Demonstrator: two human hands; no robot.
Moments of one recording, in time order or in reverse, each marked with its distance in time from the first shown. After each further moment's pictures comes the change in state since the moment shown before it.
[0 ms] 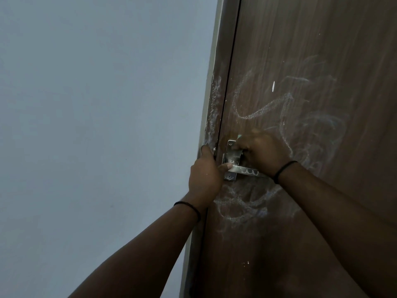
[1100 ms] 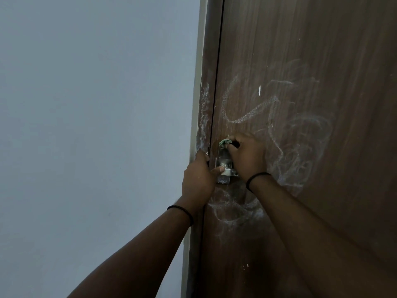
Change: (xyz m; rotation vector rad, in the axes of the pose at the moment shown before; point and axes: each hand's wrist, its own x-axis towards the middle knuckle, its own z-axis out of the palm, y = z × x) left_hand 0.000 0.000 -0.001 0.054 -0.007 0.066; right_hand 0.004 -0.028 0.025 0.329 0.383 0.582
